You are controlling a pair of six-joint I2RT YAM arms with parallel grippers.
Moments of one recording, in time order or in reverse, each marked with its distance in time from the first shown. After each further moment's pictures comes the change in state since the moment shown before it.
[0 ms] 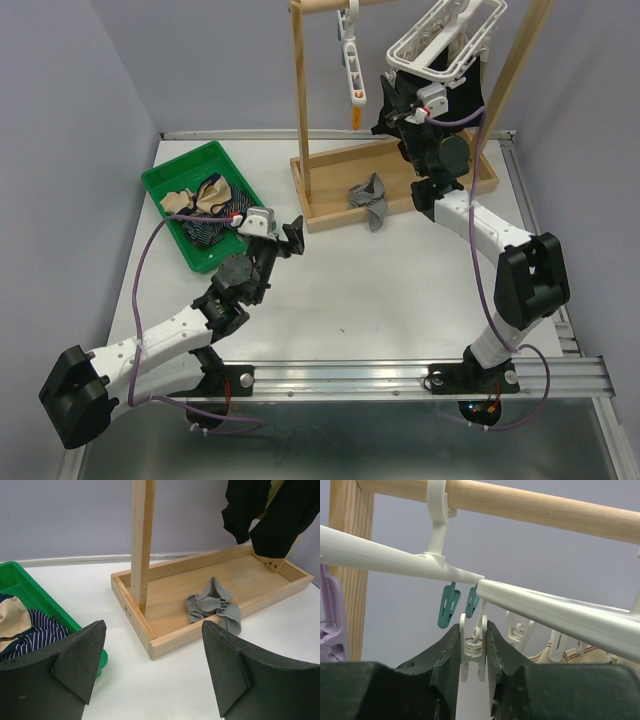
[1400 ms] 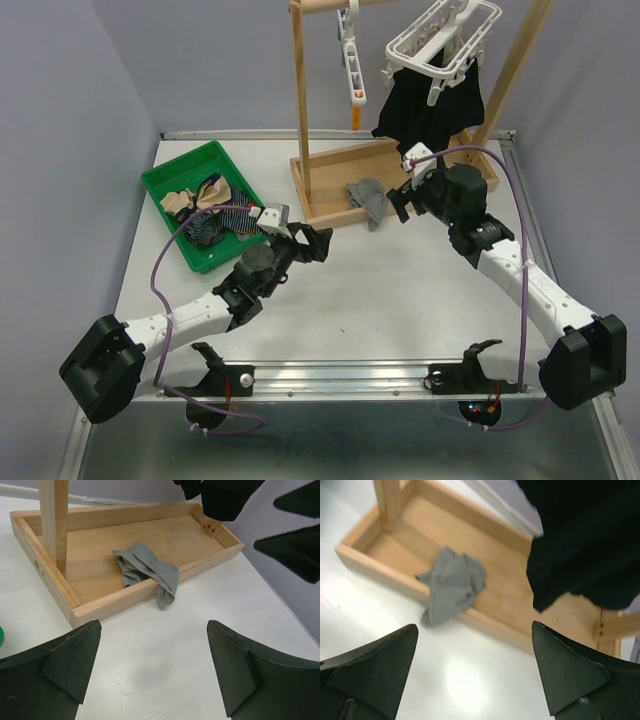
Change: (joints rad) left arm 0.046 0.220 0.001 0.054 0.277 -0.356; right arm -0.037 -0.481 -0.345 -1.046 -0.092 -0.180
